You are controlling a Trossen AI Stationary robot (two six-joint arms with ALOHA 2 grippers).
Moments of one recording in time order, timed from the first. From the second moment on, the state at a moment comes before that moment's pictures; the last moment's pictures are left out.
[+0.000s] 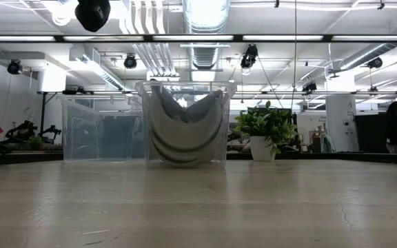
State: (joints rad) left arm -0.35 0.89 0.63 0.16 -0.29 -0.33; right arm 0.97 1.68 1.30 -1.02 -0.34 2.32
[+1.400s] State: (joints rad) left arm -0.35 0.91 0.63 0.16 -0.29 -0.33; right arm 1.01 1.74 1.11 -0.96 -0.18 2.40
